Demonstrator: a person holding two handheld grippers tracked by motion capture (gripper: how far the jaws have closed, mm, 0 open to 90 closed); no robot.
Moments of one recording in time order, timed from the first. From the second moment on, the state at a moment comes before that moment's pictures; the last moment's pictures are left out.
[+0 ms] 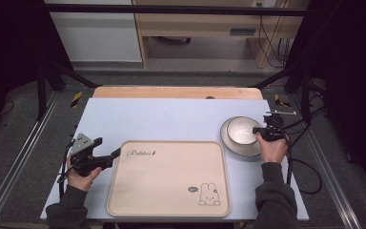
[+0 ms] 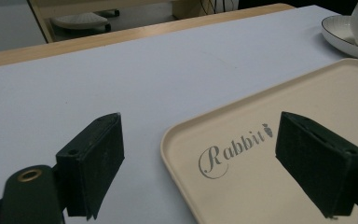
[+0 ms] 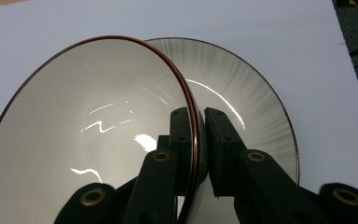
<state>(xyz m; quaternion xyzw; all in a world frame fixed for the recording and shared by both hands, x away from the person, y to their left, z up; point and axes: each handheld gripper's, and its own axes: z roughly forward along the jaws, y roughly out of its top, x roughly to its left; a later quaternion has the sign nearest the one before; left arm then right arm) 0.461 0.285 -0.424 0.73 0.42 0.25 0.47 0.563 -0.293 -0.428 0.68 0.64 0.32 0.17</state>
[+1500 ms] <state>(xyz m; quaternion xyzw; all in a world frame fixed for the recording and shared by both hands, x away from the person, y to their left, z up) 0.462 0.284 -0.425 0.74 0.43 0.25 0.46 0.543 -0.270 -0.393 0.63 0.66 0.37 0.17</state>
